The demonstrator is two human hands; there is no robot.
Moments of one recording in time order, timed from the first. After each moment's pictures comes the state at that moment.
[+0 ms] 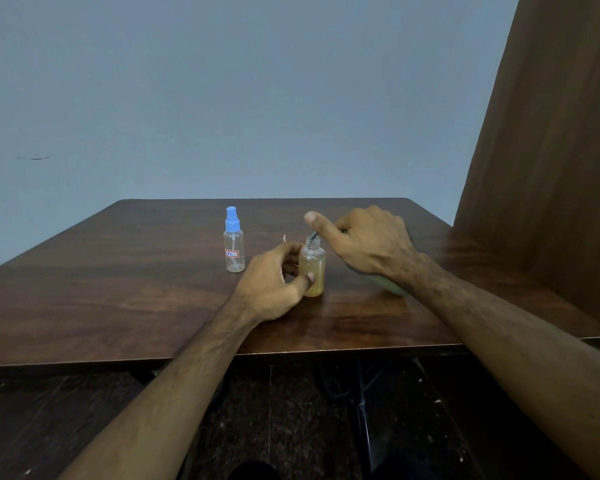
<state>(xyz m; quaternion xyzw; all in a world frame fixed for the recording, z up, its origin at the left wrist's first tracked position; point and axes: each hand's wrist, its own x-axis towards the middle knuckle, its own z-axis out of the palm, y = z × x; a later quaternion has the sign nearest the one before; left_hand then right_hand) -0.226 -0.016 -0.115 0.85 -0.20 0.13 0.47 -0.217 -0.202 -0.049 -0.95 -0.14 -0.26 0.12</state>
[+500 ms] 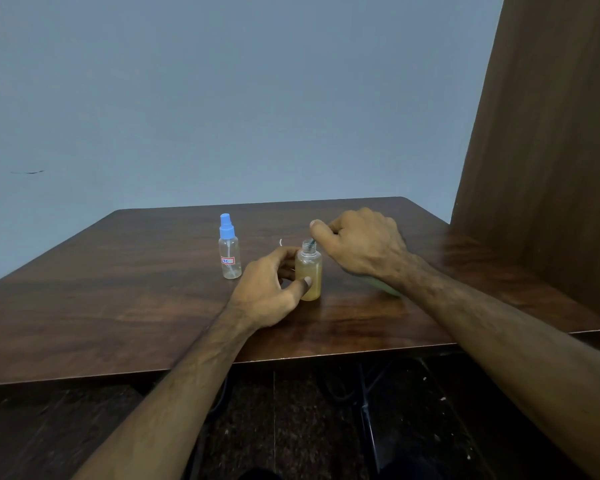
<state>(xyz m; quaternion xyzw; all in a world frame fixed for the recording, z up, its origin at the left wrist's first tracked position) -0.226 -0.017 -0.115 0.85 -0.20 0.15 0.46 -0.215 -0.199 -0.048 -0.95 -0.13 -0.26 0.13</state>
